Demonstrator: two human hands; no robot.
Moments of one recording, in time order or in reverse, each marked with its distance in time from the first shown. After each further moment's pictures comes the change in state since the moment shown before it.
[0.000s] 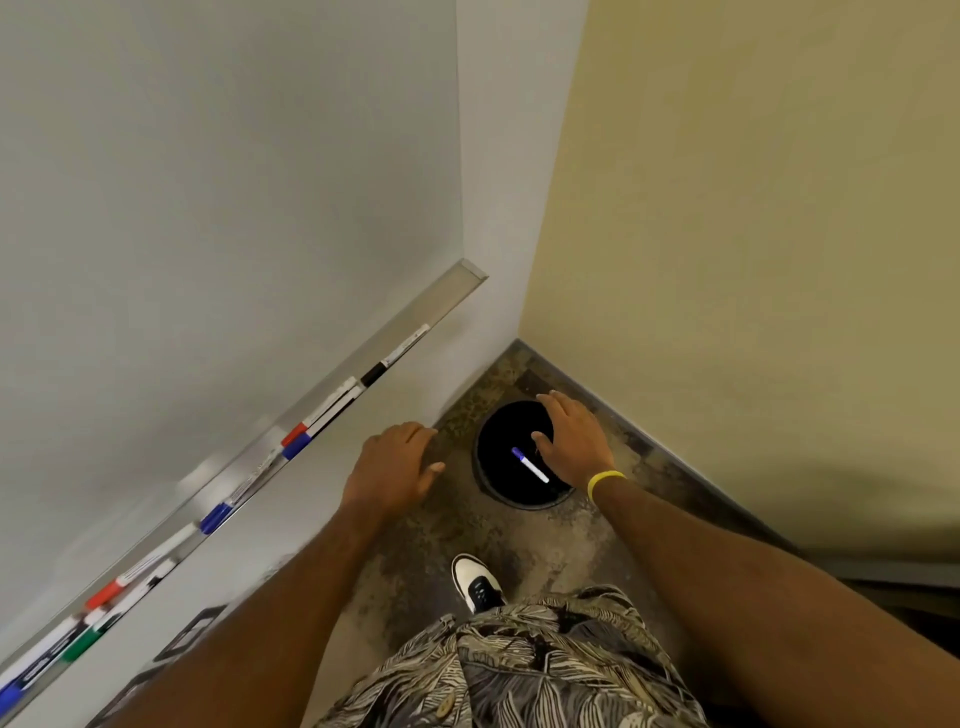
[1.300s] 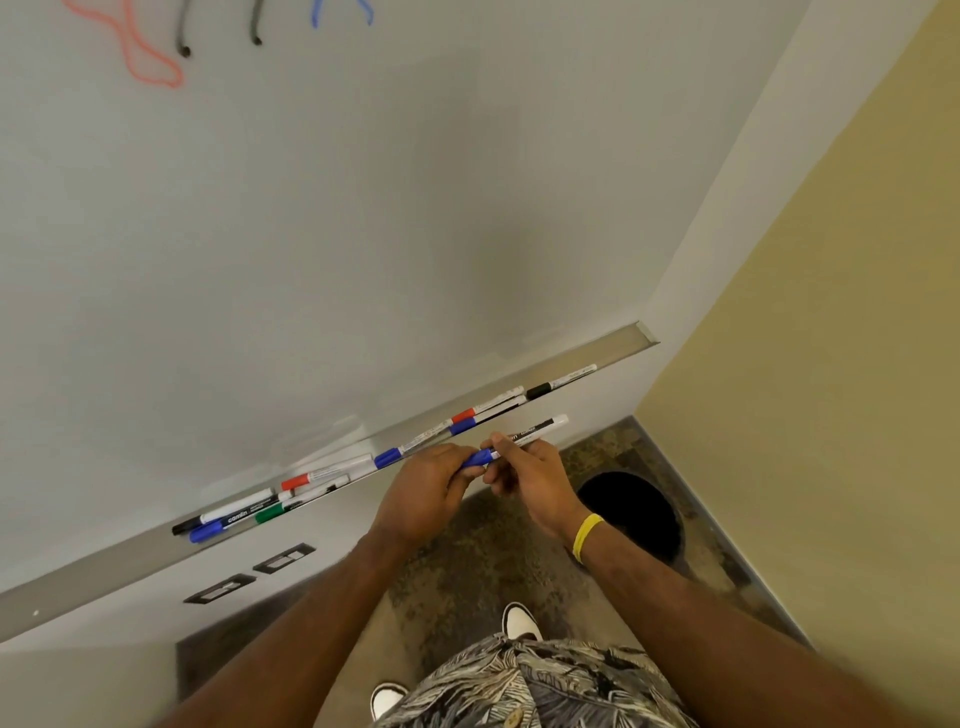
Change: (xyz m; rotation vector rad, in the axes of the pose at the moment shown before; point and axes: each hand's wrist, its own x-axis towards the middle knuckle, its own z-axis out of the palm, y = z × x) left_hand -0.150 -0.069 -0.051 -0.369 0.424 -0.178; right_hand -0.079 -0.268 0.011 1.077 -0.328 -0.079
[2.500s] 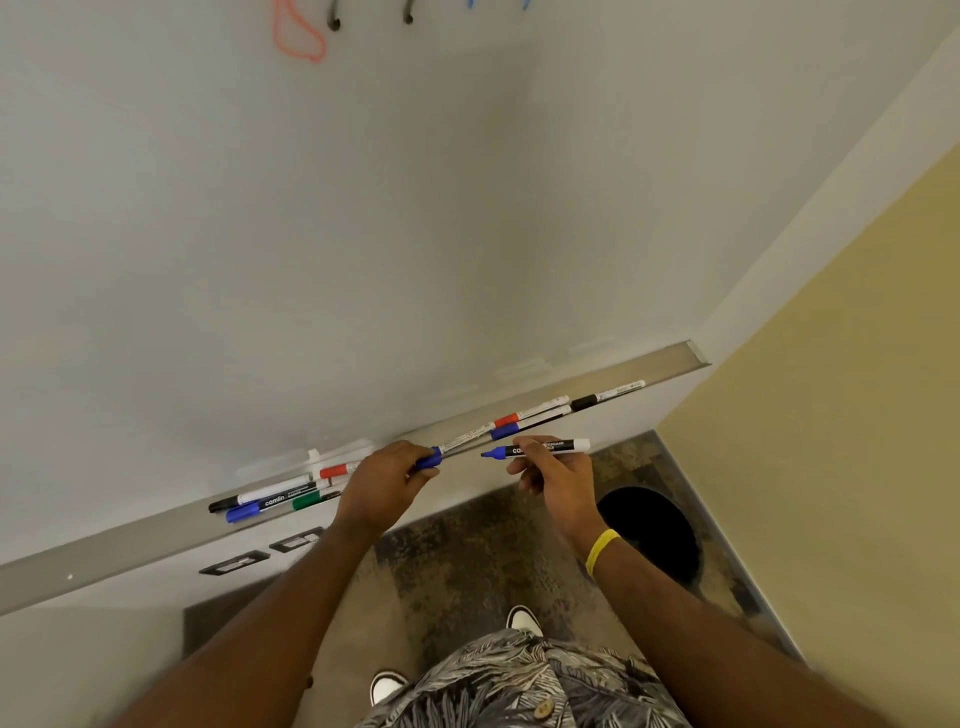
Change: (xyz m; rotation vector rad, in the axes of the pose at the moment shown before) left_hand -0.009 -0.117 -0.029 0.098 0.073 -0.152; right_hand 0.016 -0.002 0.042 0.093 0.155 -0.005
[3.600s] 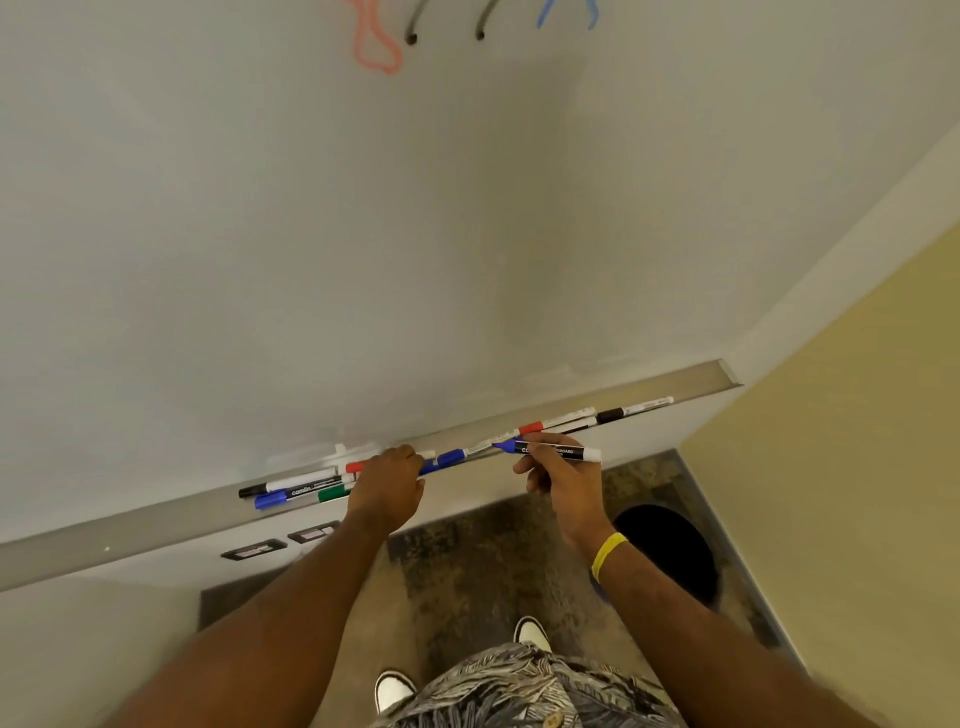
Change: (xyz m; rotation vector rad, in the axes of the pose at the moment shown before) left_hand -0.003 -0.032 0.010 0.341 -0.117 -0.134; right_hand -0.003 -0.007 0.019 0.007 -0.085 -0.049
